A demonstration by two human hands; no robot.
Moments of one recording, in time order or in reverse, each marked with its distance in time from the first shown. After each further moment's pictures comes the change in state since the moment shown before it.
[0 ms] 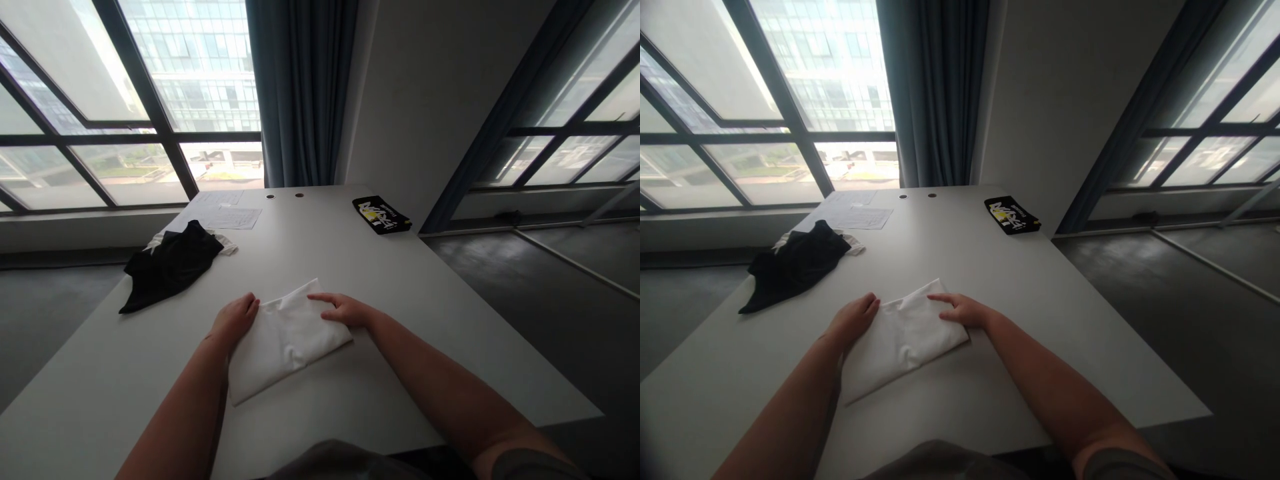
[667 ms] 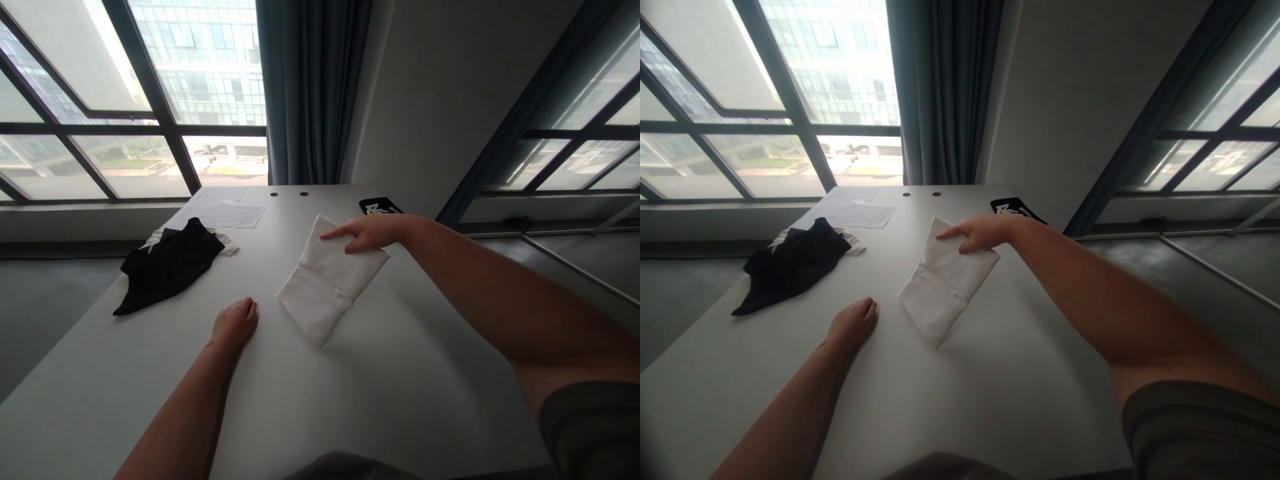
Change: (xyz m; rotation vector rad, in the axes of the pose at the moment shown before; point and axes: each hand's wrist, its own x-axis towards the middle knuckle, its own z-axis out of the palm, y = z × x) left_hand 0.010 0.001 0.007 0.064 0.053 -0.103; right_hand 0.068 -0.143 -0.174 -0.673 -0.004 -0.140
